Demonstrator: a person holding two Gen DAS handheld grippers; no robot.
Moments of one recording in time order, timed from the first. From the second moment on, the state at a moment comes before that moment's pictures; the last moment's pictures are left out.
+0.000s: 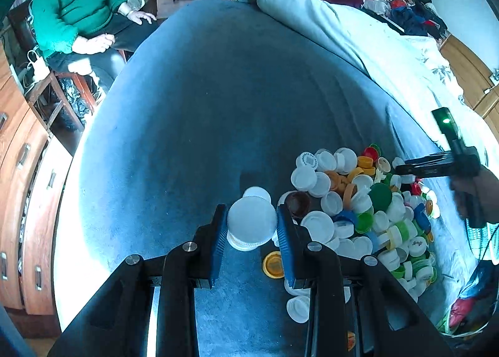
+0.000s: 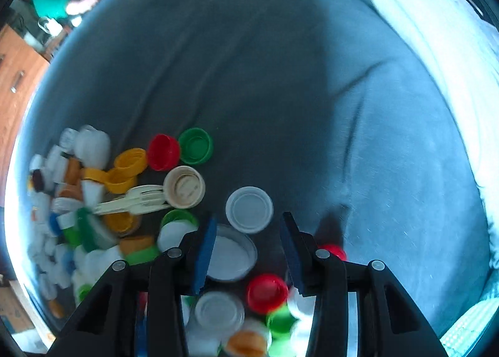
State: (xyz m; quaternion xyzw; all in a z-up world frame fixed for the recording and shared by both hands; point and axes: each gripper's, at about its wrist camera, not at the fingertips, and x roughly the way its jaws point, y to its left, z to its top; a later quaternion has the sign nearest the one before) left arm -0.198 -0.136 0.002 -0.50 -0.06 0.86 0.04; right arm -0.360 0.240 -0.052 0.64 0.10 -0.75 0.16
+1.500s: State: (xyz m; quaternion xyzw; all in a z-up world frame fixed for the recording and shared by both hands) left arm -0.260 0.156 0.249 -0.43 0.02 0.89 0.16; right arm -0.249 0.373 0.325 0.43 0.01 -0.87 0.23
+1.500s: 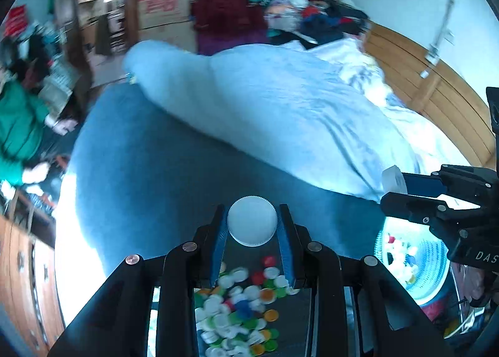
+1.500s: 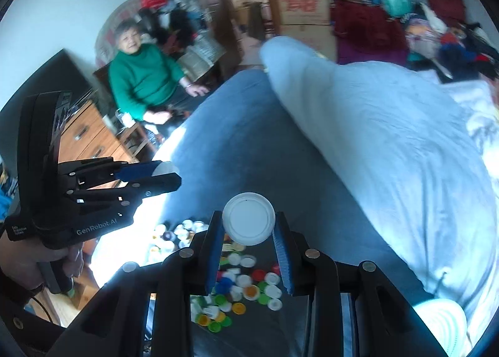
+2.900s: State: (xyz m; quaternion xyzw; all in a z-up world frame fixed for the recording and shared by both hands) left arm -0.218 0.569 0.233 -0.48 0.22 0.75 0.41; right arm -0.160 0.736 0.297 0.49 -0.11 -0.87 0.00
